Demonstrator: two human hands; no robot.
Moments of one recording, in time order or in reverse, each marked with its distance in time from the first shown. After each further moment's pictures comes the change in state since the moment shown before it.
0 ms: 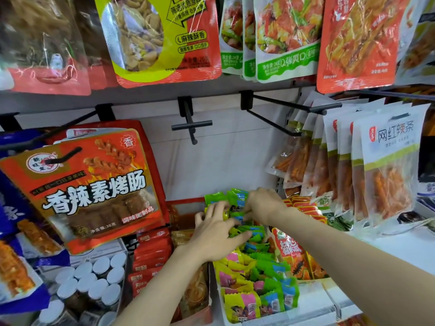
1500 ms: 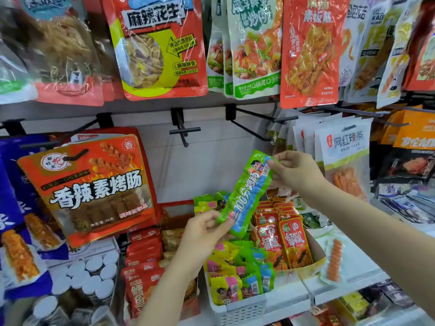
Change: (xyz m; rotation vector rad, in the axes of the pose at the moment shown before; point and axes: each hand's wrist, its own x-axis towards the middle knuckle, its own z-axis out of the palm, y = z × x) left_hand -0.063 0.054 -0.035 -1.380 0.238 -0.056; right_hand -0.095 0.047 -0.085 1.341 0.504 0.176
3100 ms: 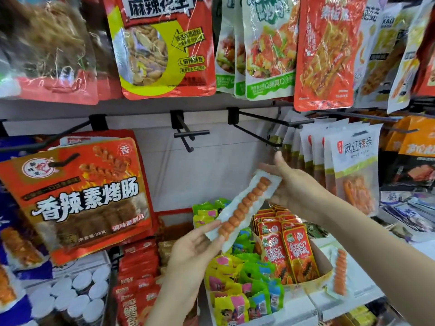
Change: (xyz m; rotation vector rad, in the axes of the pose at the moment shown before) left_hand -0.013 -0.010 -0.018 -0.200 0.101 -0.025; right_hand -0.002 0.008 0.015 0.352 -0.276 0.211
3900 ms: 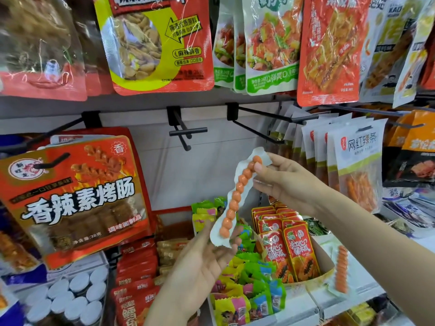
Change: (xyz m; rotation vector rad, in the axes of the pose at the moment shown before) left_hand 0.007 0.005 0.007 -0.589 -0.165 -0.381; right_hand 0.010 -0.004 0.007 0.061 -0.206 -0.157
